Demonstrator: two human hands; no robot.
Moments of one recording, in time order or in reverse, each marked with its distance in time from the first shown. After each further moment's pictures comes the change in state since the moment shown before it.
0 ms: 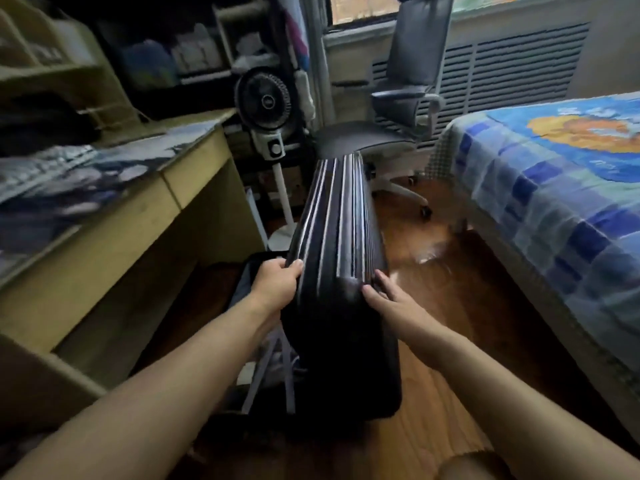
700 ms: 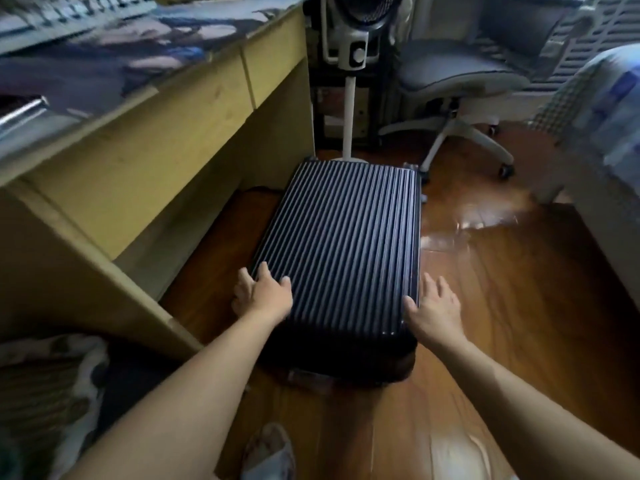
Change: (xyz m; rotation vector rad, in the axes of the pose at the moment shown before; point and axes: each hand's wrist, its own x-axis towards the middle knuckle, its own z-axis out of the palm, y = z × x) left_hand 0.048 -0.202 -0.136 0.639 0.147 -0.389; right_hand 0.089 0.102 0.138 -0.848 0.164 0.136
